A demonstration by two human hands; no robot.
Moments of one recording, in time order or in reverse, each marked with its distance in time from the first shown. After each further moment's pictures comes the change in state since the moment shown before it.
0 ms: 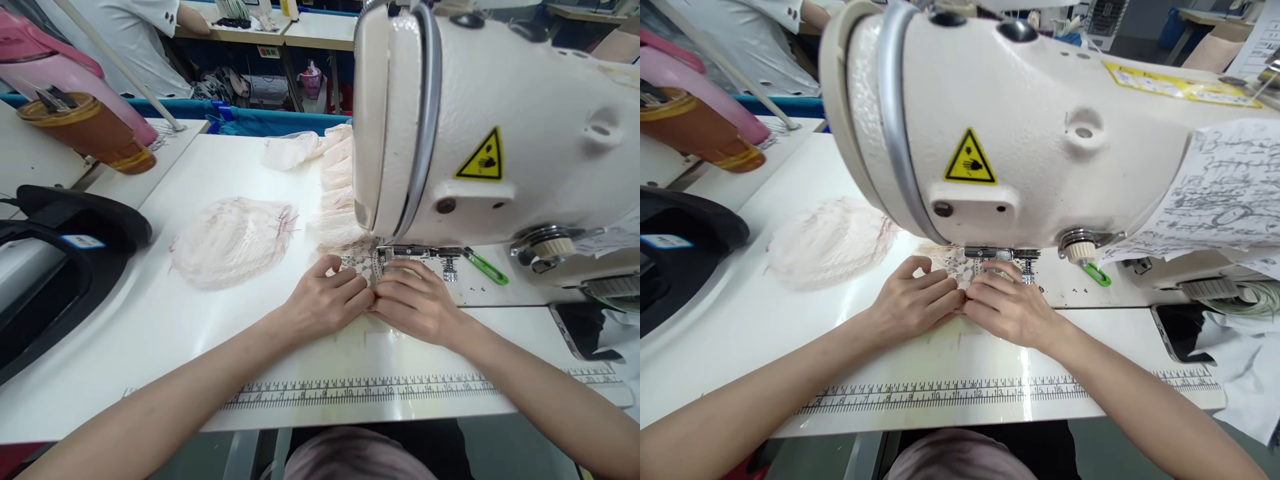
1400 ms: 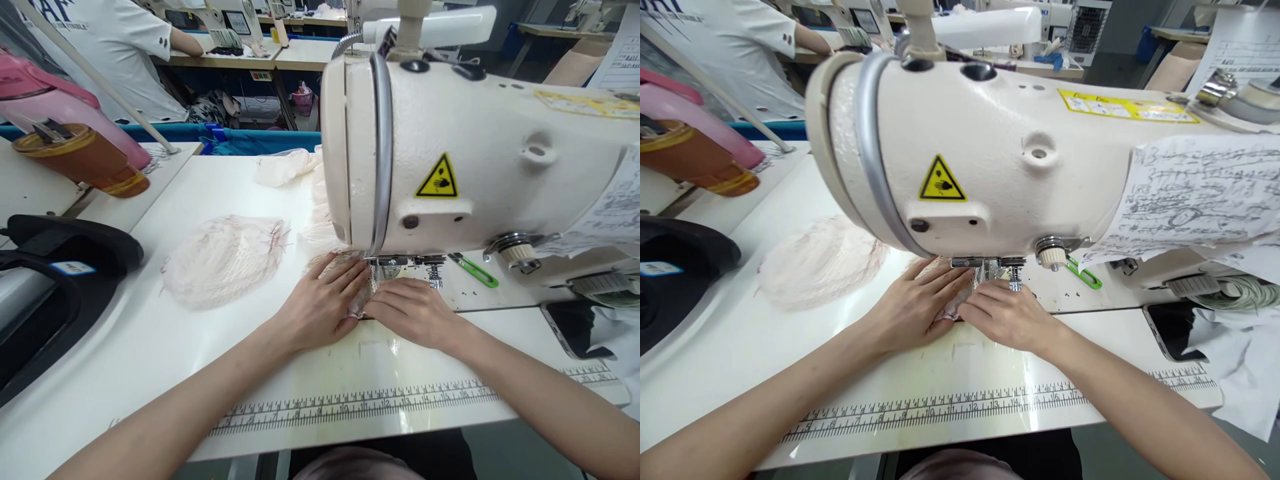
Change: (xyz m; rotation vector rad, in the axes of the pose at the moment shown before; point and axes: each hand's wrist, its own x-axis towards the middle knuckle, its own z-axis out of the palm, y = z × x) left_hand -0.005 -0.005 0.009 -0.193 -0.367 -0.185; right_hand -0.006 0.001 0.003 -0.098 -0.114 0.060
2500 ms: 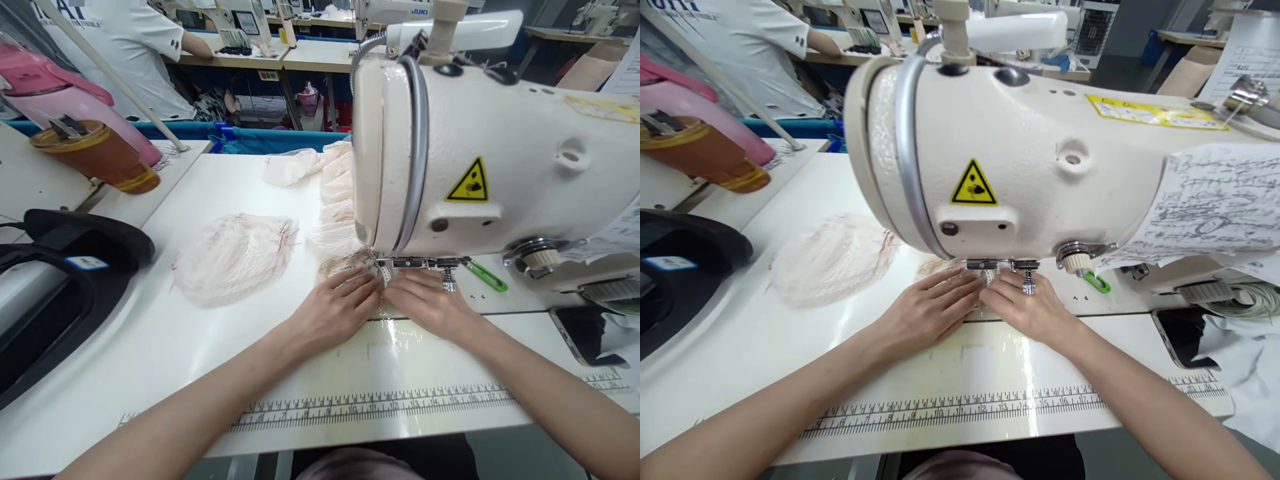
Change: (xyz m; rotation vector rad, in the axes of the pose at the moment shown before) left_hand 0.001 0.007 -0.002 0.038 0.211 0.169; right_hand -0.002 0.014 -0.010 0.046 -0.074 0.087
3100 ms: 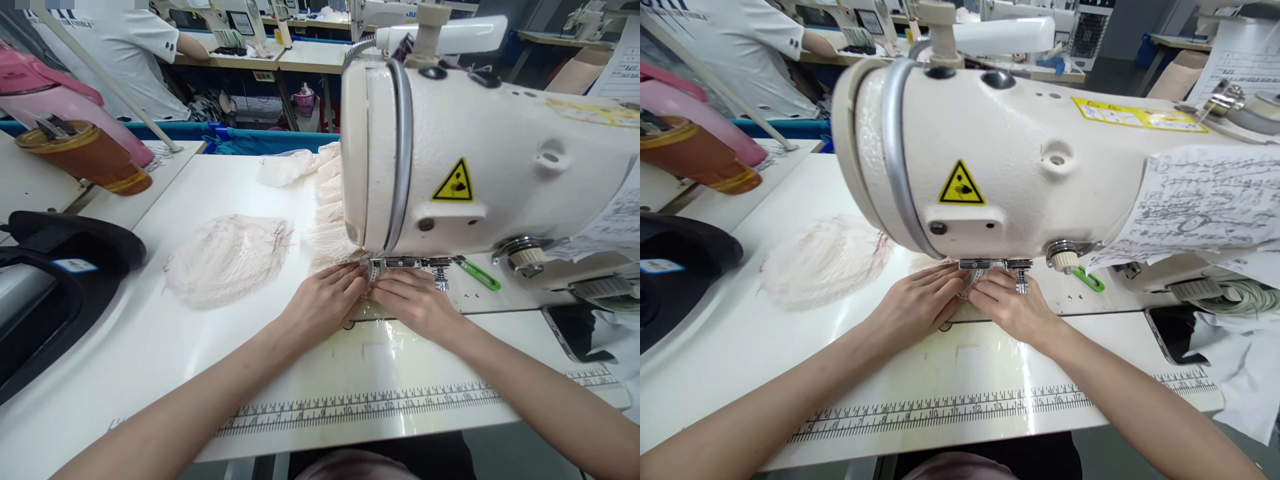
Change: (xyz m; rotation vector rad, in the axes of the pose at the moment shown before) left_hand 0.004 -0.006 0.001 -0.017 0.020 -0.135; right_hand 0.002 -0.007 0.014 0.009 0.027 0.048
